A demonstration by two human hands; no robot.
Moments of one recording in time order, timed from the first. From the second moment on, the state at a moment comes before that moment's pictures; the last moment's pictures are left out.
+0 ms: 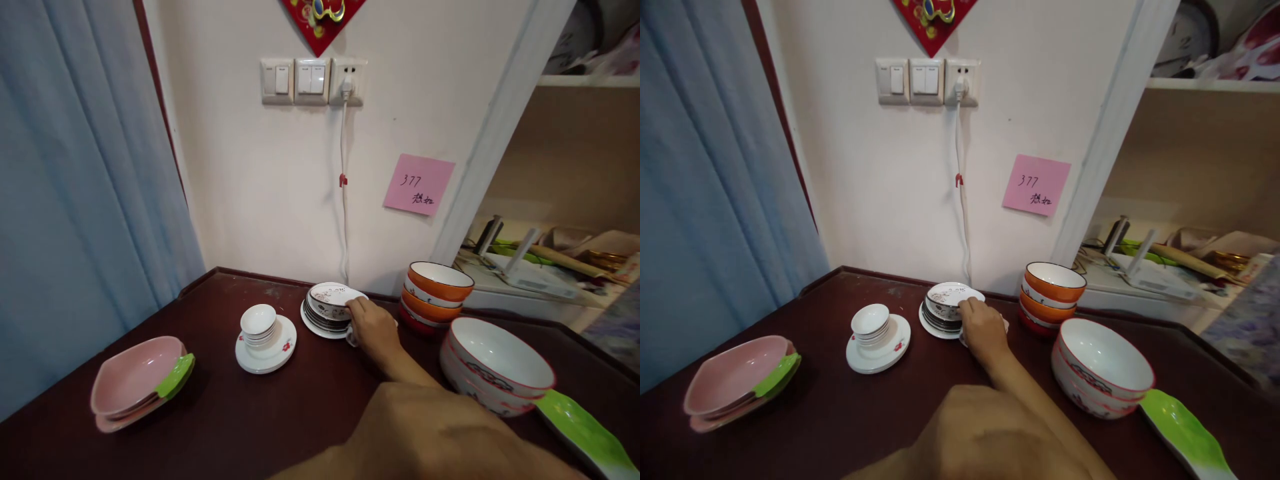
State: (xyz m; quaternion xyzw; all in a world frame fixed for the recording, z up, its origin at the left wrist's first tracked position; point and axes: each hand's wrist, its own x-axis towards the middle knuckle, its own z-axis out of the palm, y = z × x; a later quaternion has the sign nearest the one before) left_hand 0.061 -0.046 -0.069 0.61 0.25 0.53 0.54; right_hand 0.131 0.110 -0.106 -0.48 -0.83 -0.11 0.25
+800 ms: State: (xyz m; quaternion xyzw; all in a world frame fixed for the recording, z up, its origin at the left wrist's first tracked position) left_hand 0.042 0.051 -0.088 0.16 0.34 0.65 0.66; right_hand 0.171 0.052 -0.068 -0.44 -0.81 -0.12 0.37
